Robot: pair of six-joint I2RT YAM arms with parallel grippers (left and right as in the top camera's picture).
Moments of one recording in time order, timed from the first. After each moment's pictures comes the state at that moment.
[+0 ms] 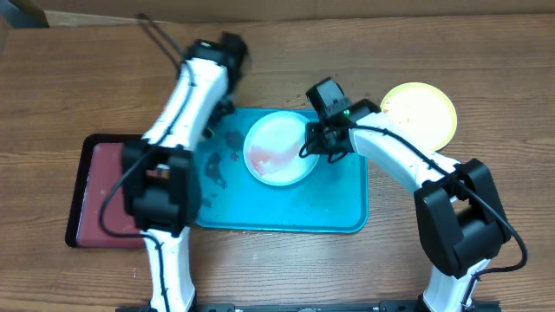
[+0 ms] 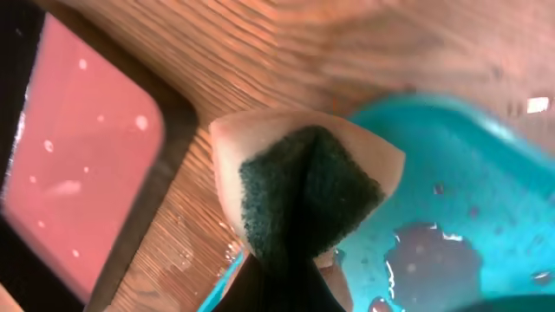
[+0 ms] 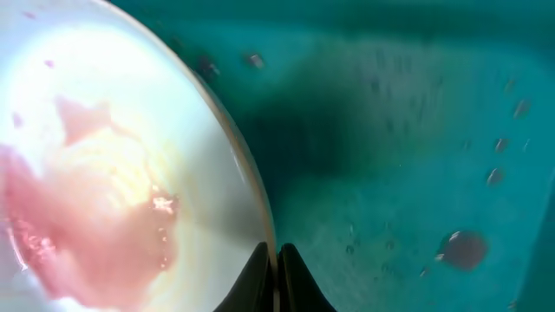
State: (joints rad) left arm -0.21 2.19 1.94 -1.37 -0.42 -0.78; right arm 0.51 1.96 1.41 -0.71 -0.03 0.45
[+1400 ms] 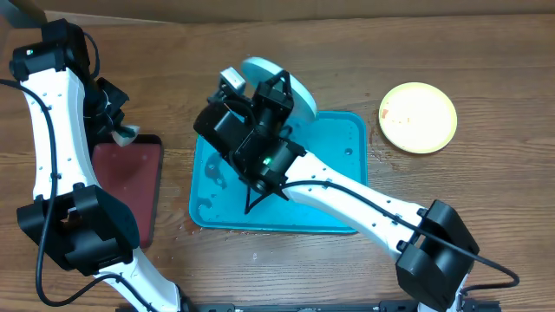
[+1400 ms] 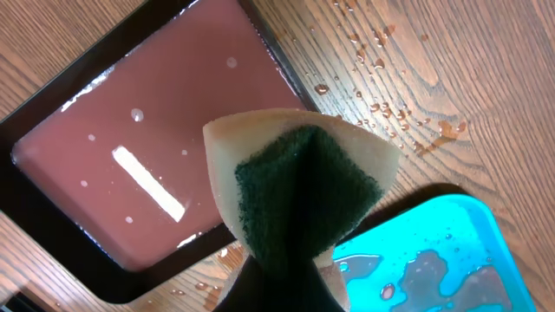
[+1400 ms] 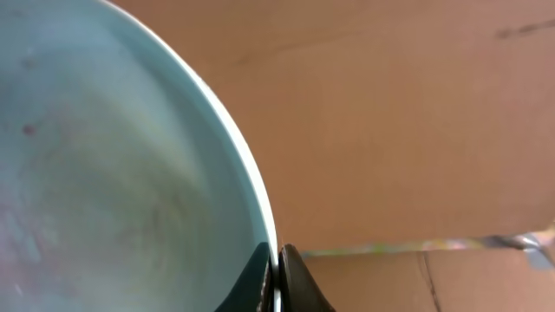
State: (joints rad) left arm 0.30 1.96 1.96 -1.45 -0.06 -0.67; right arm 0.95 1.94 1.66 -0.41 1.27 -0.61
